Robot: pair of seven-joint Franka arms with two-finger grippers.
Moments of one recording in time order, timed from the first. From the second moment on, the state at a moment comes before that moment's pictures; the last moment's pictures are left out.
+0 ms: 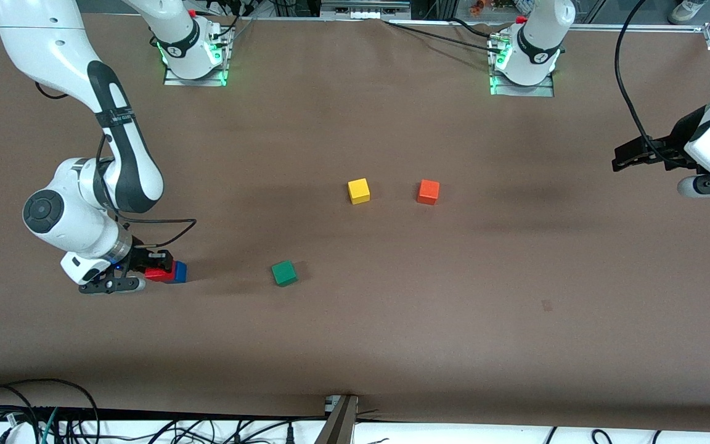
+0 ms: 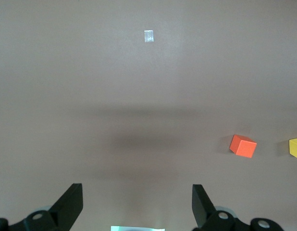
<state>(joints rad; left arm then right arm) 0.06 0.12 -0.09 -1.49 -0.02 1.47 -0.09 0.15 0.57 -0.11 -1.74 0.14 2.40 -0.11</state>
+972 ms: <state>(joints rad) 0.06 0.12 -0.09 -1.49 -0.02 1.47 -0.09 0.16 0.58 -0.11 -1.73 0.14 2.40 -0.09</state>
